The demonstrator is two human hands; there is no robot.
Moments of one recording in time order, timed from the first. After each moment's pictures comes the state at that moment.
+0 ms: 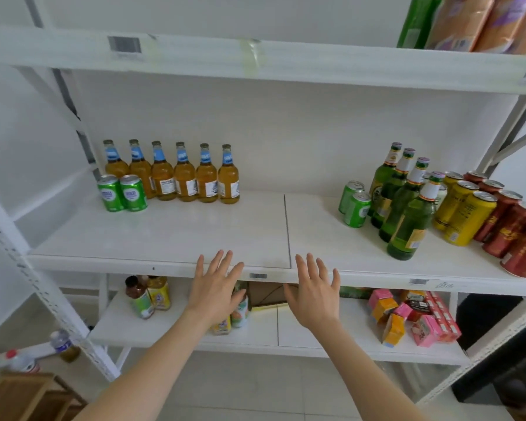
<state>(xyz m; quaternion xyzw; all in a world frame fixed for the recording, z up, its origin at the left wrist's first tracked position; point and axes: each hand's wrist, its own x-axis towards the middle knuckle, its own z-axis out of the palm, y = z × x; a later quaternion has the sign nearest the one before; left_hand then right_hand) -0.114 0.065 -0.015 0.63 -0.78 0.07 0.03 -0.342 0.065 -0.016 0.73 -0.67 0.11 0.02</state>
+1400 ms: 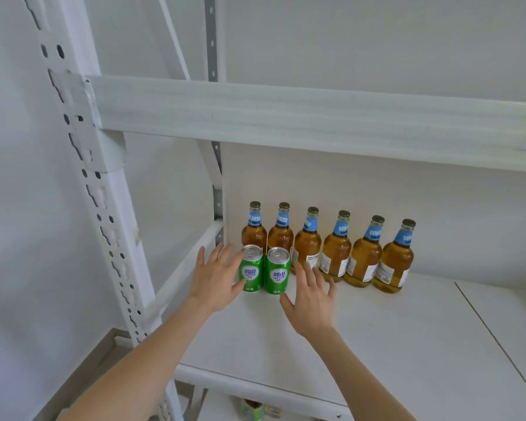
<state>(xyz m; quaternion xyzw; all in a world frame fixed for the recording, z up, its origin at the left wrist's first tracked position) 0.333 -0.160 0.035 0.68 -0.71 0.12 0.10 0.112 -0.178 0.009 0.77 -0.61 0.17 0.02</state>
